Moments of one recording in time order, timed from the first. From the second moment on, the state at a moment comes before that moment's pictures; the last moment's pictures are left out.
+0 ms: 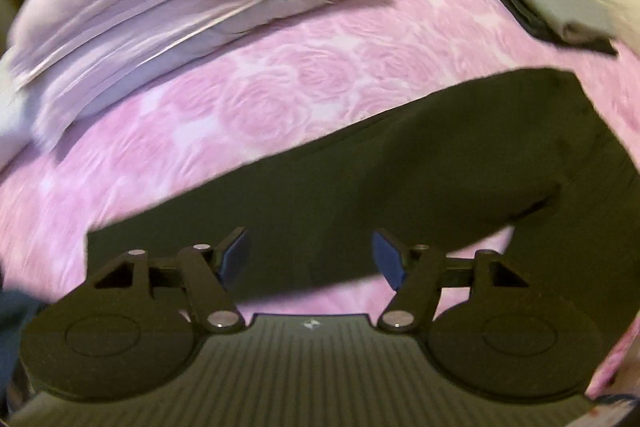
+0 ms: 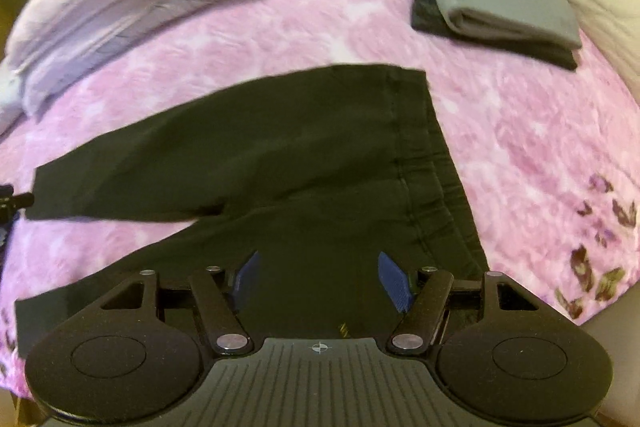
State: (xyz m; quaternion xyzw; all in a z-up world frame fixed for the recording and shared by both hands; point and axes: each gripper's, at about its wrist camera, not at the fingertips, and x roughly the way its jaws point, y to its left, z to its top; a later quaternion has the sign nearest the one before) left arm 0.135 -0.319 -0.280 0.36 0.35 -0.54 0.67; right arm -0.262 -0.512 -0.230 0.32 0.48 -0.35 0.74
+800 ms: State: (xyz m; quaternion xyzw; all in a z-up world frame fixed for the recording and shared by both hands) left arm 0.246 -0.456 -0.430 0.47 0.31 -0.69 0.46; right arm -0.130 -0.728 -0.351 0.12 0.52 -0.22 0.82
